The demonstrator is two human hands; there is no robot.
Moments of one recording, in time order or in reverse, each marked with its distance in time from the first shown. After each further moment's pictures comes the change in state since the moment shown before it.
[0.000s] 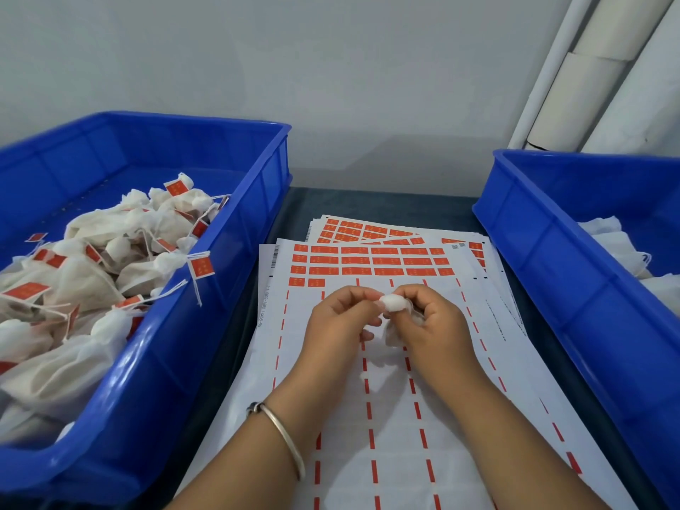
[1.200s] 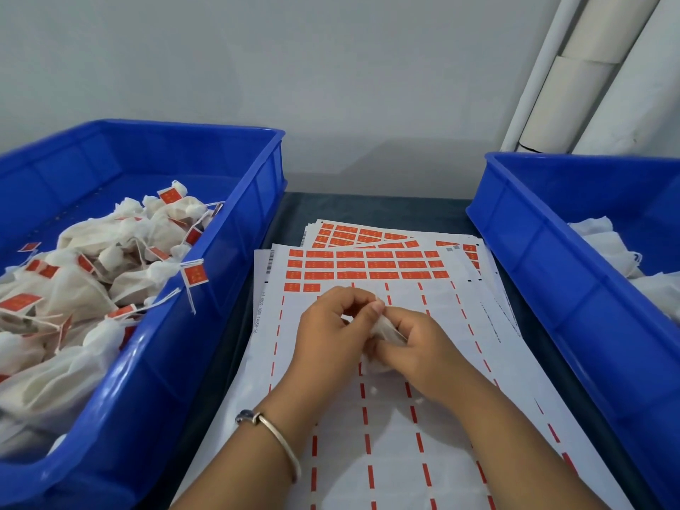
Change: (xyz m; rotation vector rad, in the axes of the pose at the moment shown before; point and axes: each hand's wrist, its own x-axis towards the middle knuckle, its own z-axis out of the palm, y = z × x) left_hand 0.002 -0.002 -0.005 0.402 0.027 0.340; right_hand -0.004 -0.004 -0.006 0.116 -0.418 0.021
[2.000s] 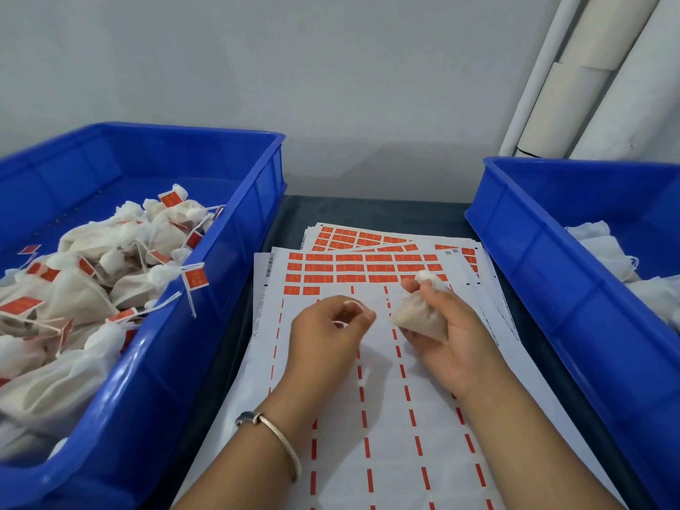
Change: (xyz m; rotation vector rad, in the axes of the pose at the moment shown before) left_hand 0.005 -0.003 0.000 0.113 0.057 -0.167; right_hand 0.011 0.005 -0.024 0.991 0.334 0.263
